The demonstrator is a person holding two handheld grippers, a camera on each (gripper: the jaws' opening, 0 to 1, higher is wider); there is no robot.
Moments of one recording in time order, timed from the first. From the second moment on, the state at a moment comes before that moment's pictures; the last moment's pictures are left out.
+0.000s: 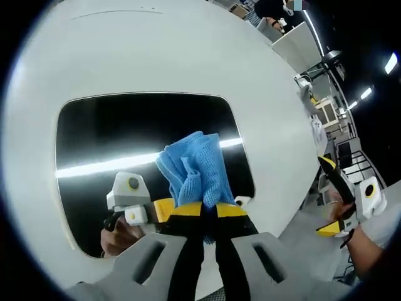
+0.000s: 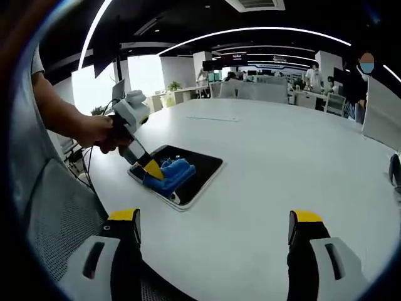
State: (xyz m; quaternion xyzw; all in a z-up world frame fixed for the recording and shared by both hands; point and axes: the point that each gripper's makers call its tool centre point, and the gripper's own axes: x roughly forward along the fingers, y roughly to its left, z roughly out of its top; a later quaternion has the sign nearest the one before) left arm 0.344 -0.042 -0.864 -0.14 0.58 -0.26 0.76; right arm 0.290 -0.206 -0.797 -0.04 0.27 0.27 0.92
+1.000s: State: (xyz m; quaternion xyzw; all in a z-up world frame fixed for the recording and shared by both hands) left arm 0.340 -0.082 -0.865 -0.13 0.58 -0.29 0.75; right arm 0.290 -0.207 -0.798 -0.04 0.27 0.27 0.92
